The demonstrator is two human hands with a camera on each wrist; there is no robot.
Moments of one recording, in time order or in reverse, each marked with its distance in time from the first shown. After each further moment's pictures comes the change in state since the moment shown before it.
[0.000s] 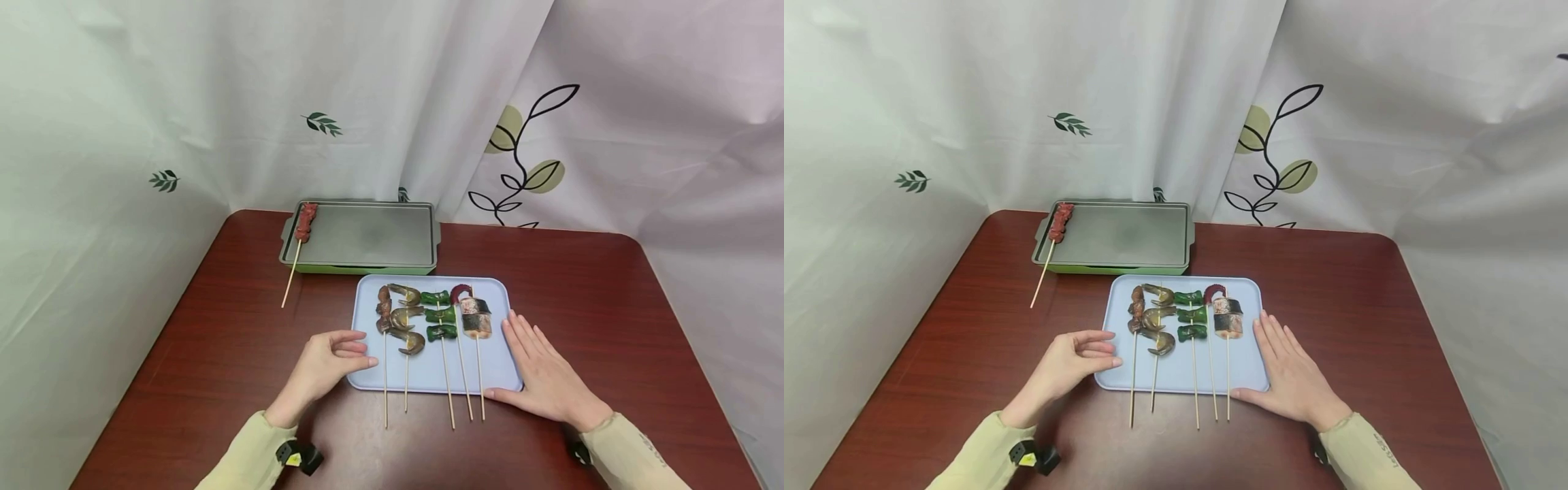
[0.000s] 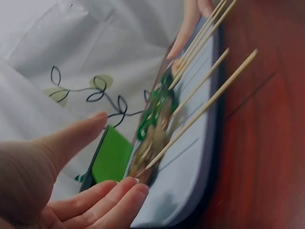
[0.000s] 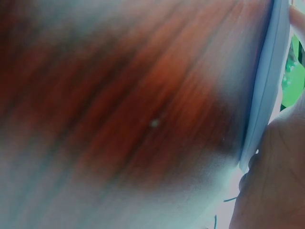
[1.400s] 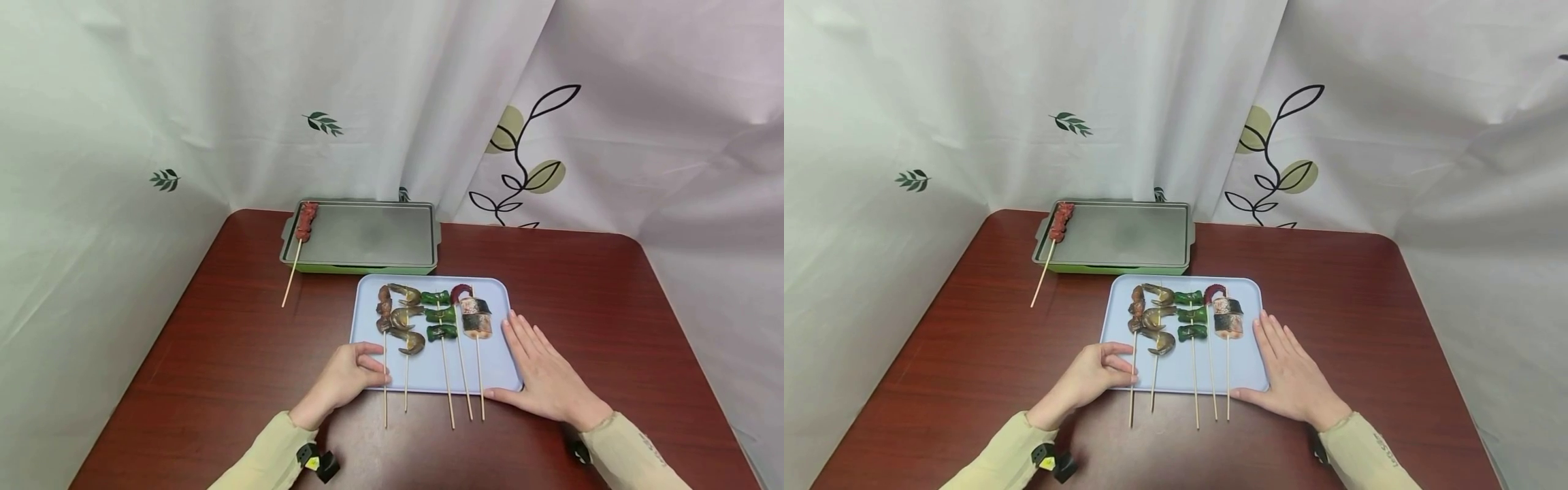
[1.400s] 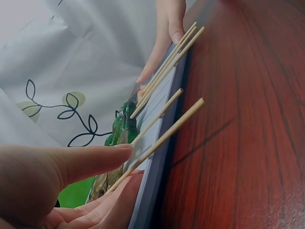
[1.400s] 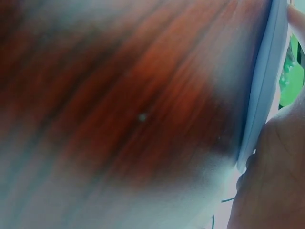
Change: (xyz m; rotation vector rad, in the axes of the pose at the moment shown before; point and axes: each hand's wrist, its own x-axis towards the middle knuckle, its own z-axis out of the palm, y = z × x) left_hand 0.001 -0.012 0.032 0.079 -0.146 0.017; right_hand 0.001 -0.001 -0.003 0.000 -0.022 0.010
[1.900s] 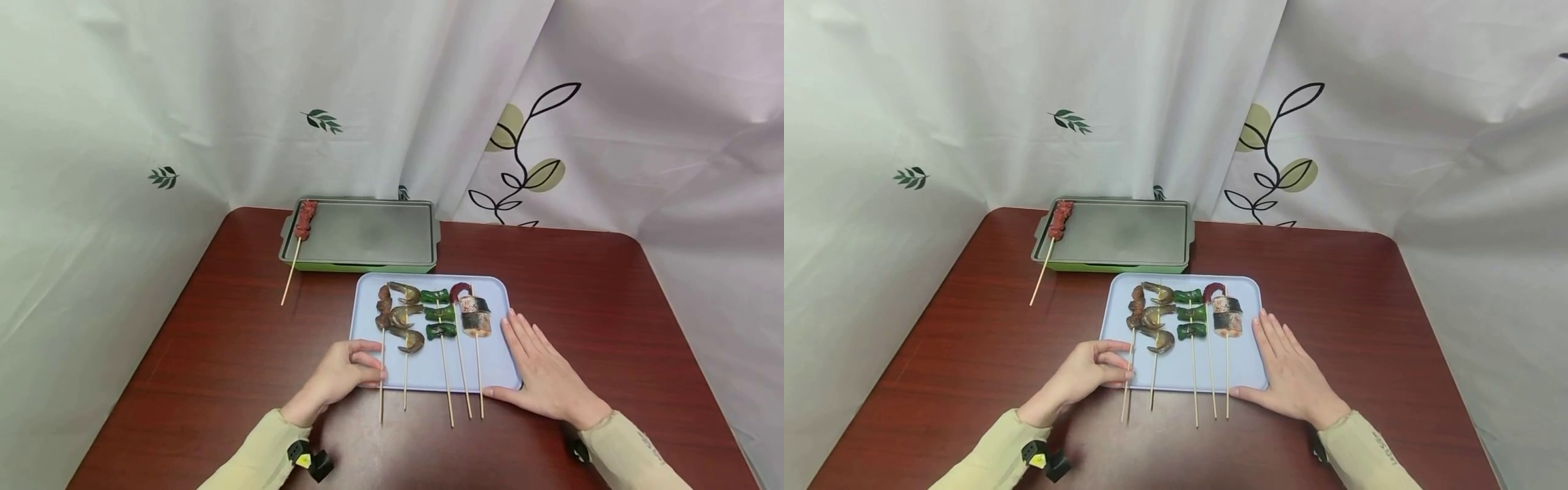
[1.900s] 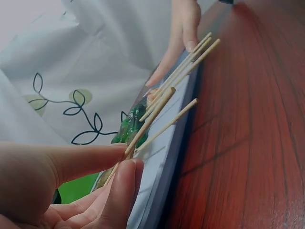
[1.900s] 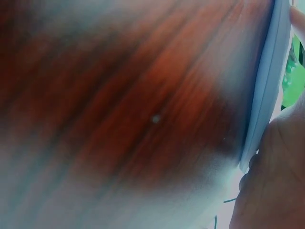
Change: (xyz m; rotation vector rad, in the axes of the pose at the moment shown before) left_hand -0.004 0.002 -0.007 -0.375 -0.077 -0.046; right_hand -0.001 0.001 0.002 0.000 -0.005 0.003
